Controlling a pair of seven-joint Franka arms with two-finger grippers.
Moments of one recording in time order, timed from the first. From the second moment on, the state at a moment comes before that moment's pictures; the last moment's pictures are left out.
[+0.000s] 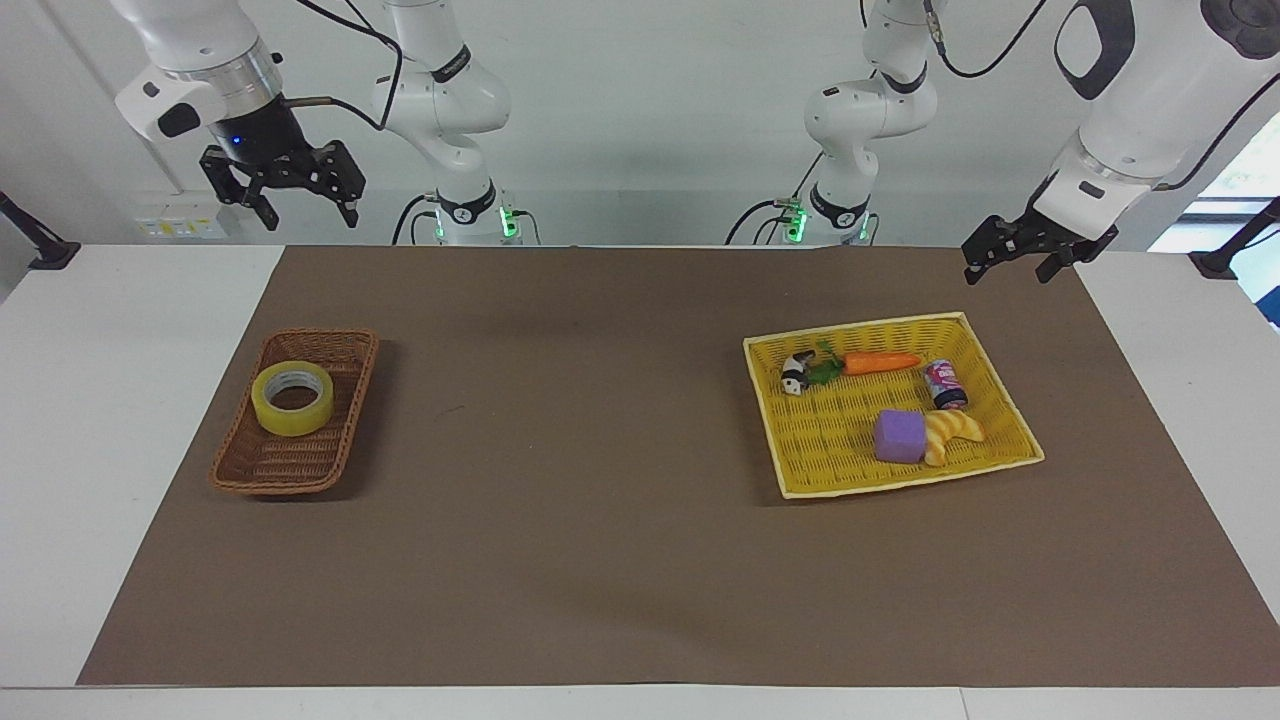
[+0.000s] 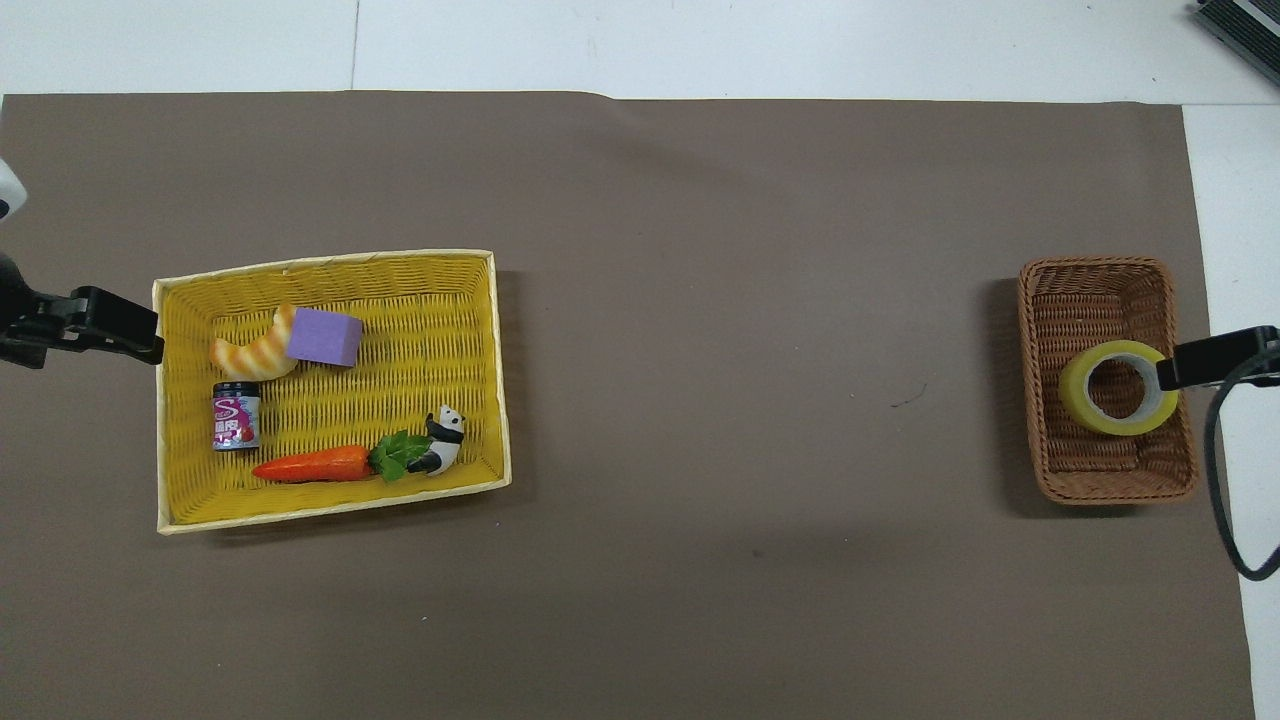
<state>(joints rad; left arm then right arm) 0.15 0.04 -0.21 -1.53 0.00 1.46 -0.03 0.02 -0.07 -0.07 -1.53 0.01 1.44 -0.06</state>
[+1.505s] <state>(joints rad) 0.15 0.04 -0.20 -1.53 0.00 1.46 -0.03 0.02 -0.07 -0.06 -1.54 -0.02 1.48 -0.07</state>
